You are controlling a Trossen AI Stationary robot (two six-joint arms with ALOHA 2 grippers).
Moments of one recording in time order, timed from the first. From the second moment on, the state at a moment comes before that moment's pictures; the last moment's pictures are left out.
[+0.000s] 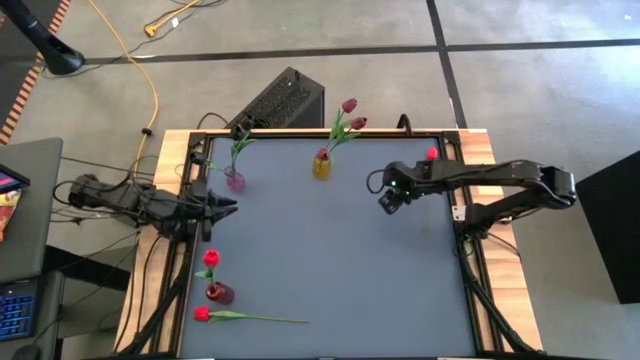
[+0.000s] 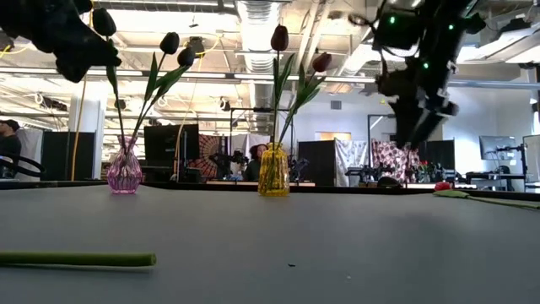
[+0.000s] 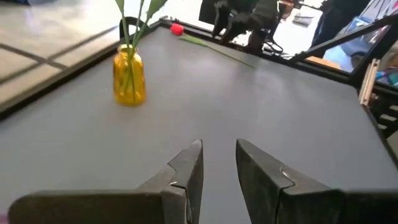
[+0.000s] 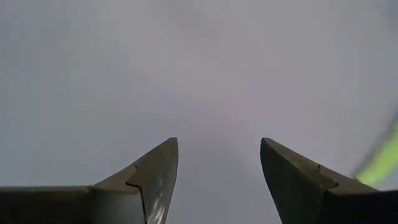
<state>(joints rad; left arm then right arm) -0.28 0.26 0.46 -0.58 -0.49 -0.41 -0.24 1.26 0.84 -0.82 0.24 0.61</state>
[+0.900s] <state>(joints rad) -0.24 0.27 0.46 -0.57 -0.45 -0.33 -0.86 1.30 0.58 -0.70 0.25 0.49</state>
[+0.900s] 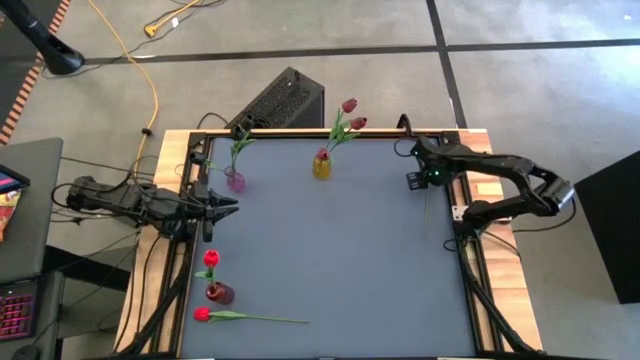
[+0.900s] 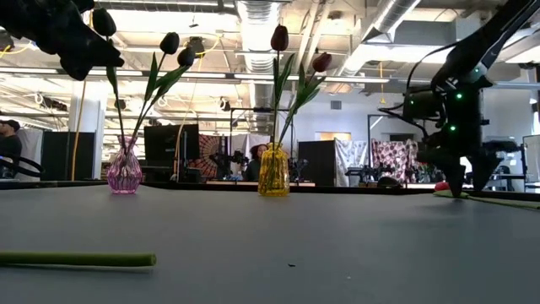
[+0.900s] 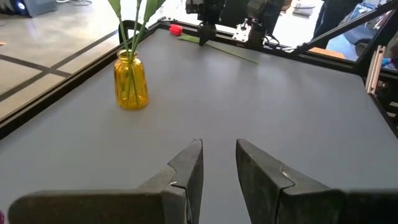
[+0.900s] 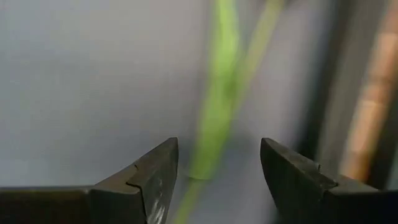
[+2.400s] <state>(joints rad) -0.22 0.30 0.46 -0.51 -0.48 -0.28 -0.17 0.78 0.65 0.03 0.08 0.25</state>
